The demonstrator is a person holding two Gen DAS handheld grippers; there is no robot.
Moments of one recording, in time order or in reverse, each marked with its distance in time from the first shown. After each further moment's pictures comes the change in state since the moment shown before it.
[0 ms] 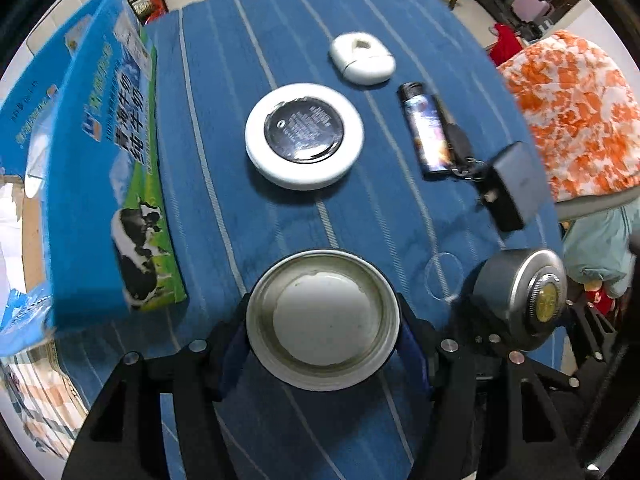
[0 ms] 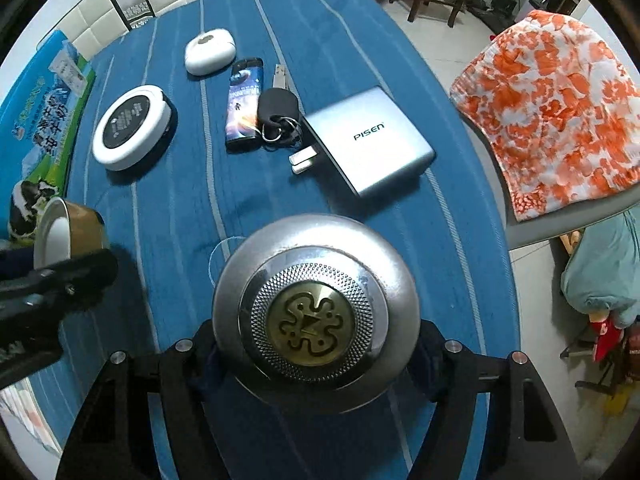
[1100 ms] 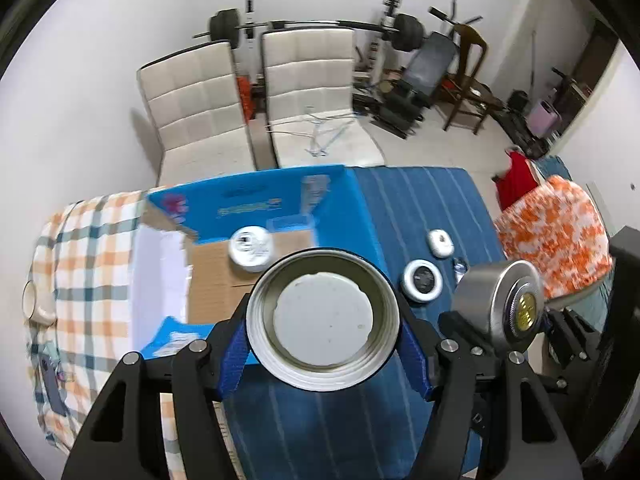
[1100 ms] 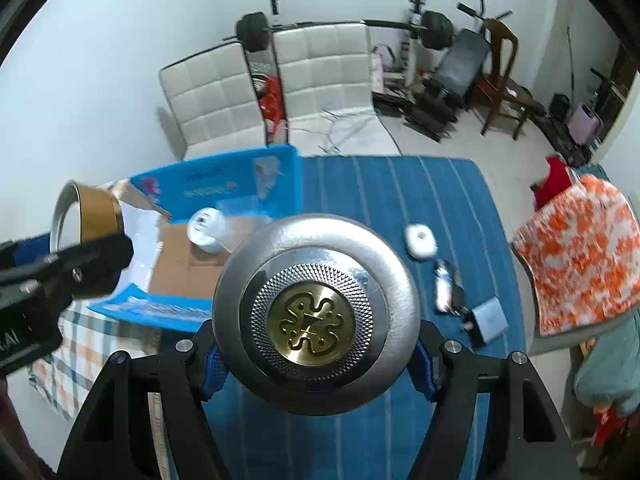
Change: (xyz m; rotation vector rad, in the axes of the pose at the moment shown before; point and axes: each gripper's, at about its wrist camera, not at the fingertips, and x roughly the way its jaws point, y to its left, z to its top) left arm -0.227 0.179 -0.049 -0.183 -0.397 0.045; right arm -0.218 0.204 0.037 -0.218 -0.294 0.170
